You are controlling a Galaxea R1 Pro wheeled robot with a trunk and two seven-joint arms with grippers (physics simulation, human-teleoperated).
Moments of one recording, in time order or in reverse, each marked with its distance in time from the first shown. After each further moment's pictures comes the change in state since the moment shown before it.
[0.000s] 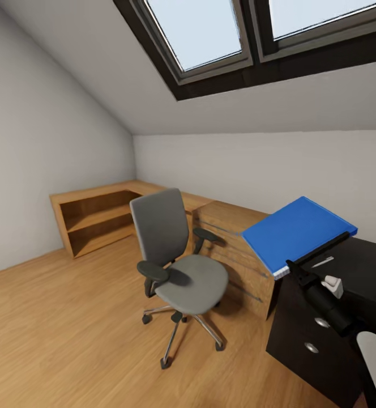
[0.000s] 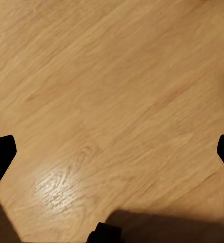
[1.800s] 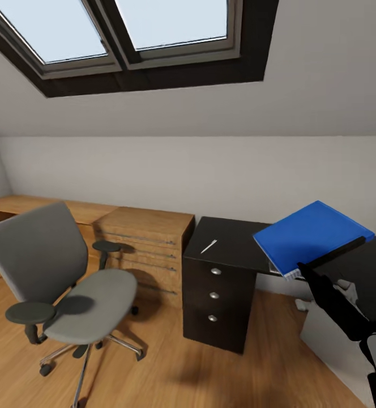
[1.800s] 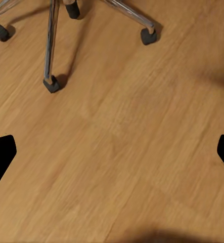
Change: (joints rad) left arm 0.000 -0.004 -0.002 0.040 -0.007 -0.250 0.006; right arm 0.000 0.002 -0.073 0.010 0.025 -0.003 -0.026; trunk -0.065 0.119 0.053
